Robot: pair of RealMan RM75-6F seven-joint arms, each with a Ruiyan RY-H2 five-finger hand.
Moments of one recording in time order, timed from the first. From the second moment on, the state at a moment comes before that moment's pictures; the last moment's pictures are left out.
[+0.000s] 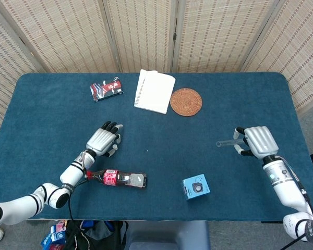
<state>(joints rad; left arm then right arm) -0.90 -1.58 -0.11 -1.12 1.22 0.77 0.17 0.52 -1.10 0.15 -1.62 -1.21 1.02 -0.11</state>
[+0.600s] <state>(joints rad) -0.90 -1.60 -0.12 -1.10 1.23 0.76 0.17 0.52 -1.12 0.15 -1.60 -1.21 1.01 -0.10</state>
